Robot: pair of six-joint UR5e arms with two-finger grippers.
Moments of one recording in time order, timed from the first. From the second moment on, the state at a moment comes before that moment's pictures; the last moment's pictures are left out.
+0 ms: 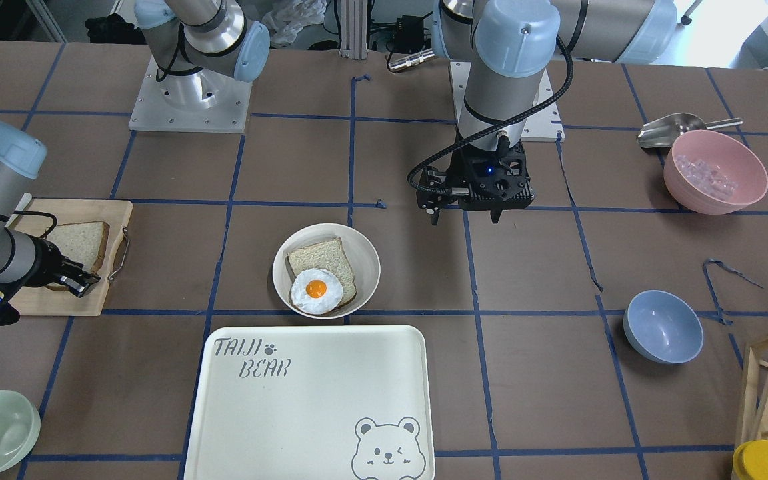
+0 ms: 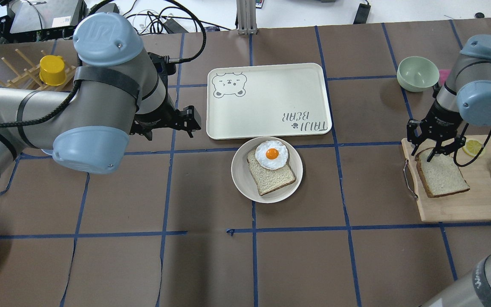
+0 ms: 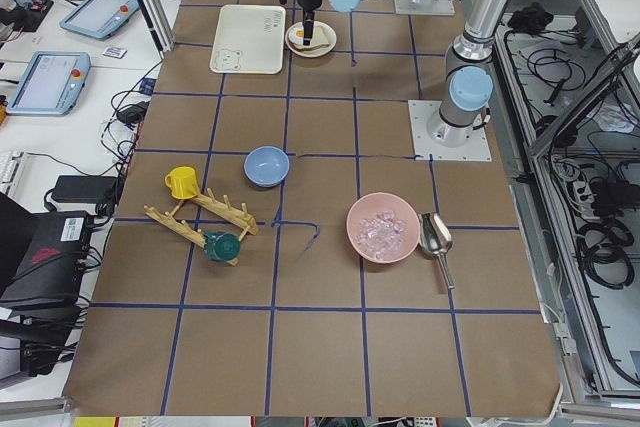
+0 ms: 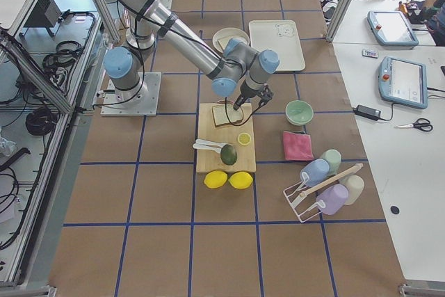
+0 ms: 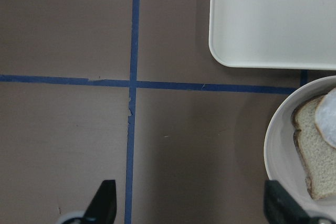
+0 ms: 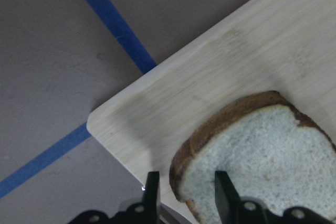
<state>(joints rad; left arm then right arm) -1.72 -1.61 -1.84 -1.17 1.61 -0.20 1.17 -1.17 1.82 -1.93 -1.66 0.21</state>
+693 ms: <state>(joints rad) -1.70 -1.61 -1.84 -1.18 1.60 -0.20 1.17 -1.16 1.81 -1.93 -1.66 0.21</state>
